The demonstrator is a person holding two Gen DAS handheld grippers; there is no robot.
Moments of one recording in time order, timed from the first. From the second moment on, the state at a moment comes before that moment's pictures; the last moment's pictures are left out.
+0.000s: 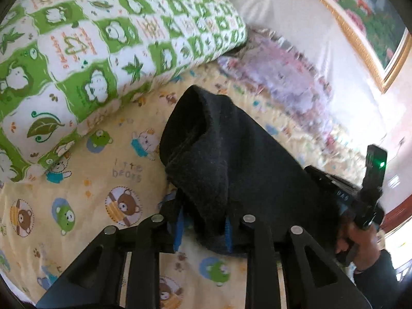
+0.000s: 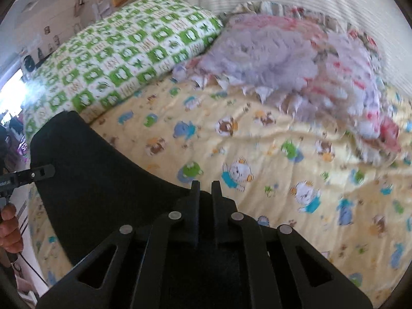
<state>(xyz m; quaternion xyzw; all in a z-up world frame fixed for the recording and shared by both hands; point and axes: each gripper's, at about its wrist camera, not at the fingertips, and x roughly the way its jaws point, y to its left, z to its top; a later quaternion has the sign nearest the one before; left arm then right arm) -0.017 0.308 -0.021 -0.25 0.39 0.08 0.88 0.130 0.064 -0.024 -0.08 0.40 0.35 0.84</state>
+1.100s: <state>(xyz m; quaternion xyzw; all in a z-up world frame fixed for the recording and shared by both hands) 0.041 0.090 0.046 -0.11 0.40 -0.11 0.90 -0.010 -0.249 0.026 0.13 0.36 0.15 0.91</state>
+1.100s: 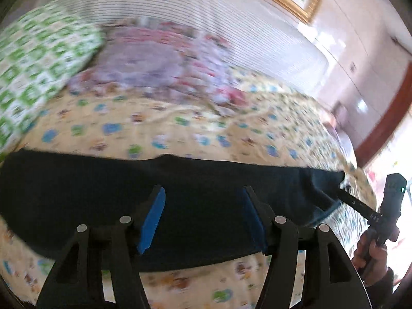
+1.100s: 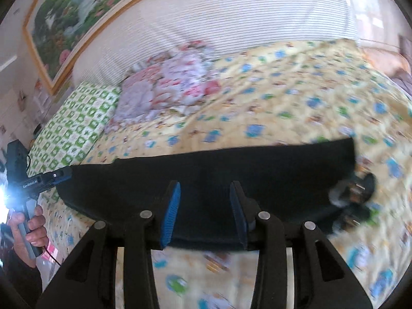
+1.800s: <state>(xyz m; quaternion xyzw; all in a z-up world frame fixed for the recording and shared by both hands) 0.129 -0.097 0.037 0.03 0.46 -0.26 0.85 -0.042 -0.340 -0.003 0.25 0.39 0.04 0.89</state>
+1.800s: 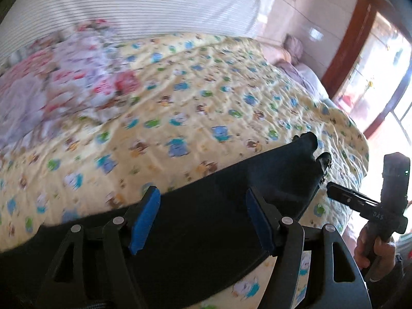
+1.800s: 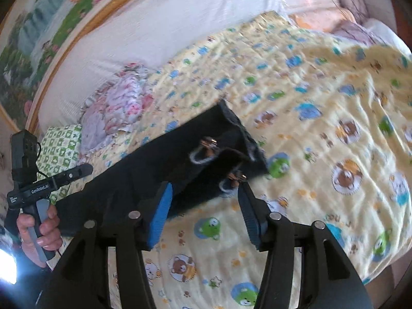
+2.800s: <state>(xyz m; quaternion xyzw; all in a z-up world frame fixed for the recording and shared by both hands) 0.197 -0.278 -0.027 0.15 0.55 -0.45 0.69 -0.035 -0.381 -0.040 0.42 0.32 0.08 0.85</state>
